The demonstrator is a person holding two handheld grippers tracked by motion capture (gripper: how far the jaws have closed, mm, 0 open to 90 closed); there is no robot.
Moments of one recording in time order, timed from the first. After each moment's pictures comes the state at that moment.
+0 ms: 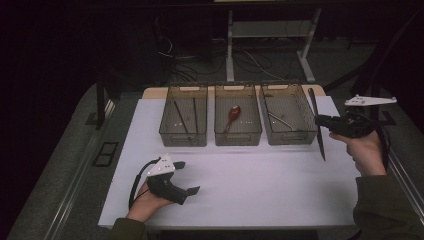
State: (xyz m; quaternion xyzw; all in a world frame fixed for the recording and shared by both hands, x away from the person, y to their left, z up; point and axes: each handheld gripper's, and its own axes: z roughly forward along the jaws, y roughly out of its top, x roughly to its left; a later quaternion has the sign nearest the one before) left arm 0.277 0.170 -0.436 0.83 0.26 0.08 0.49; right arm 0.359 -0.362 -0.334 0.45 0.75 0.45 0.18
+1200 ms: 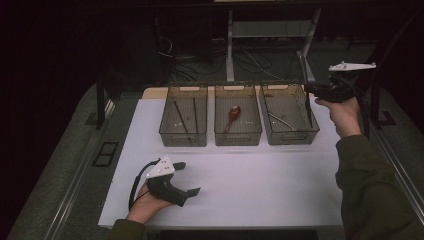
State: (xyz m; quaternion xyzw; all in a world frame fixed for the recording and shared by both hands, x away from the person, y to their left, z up) left arm 0.272 0.169 -0.433 0.82 0.26 0.08 0.50; right arm 0.443 -0.337 -0.305 0.47 0.73 0.45 0.23
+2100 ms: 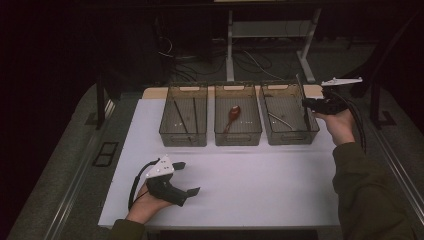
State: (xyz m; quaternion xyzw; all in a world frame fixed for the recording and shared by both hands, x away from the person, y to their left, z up) left arm 0.272 0.169 -0.433 0.82 0.26 0.08 0.50; right arm 0.451 -0.345 -0.359 0.49 0.74 0.40 0.20
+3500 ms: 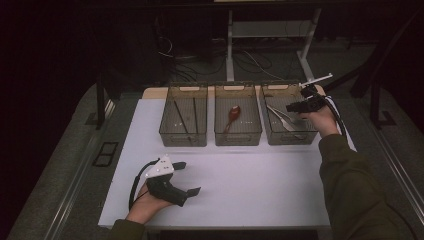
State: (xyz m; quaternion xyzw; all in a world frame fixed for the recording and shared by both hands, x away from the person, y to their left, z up) left arm 0.271 0.168 -0.431 0.82 0.25 0.08 0.51; right arm 0.491 -0.310 -0.380 0.49 0.79 0.33 0.14
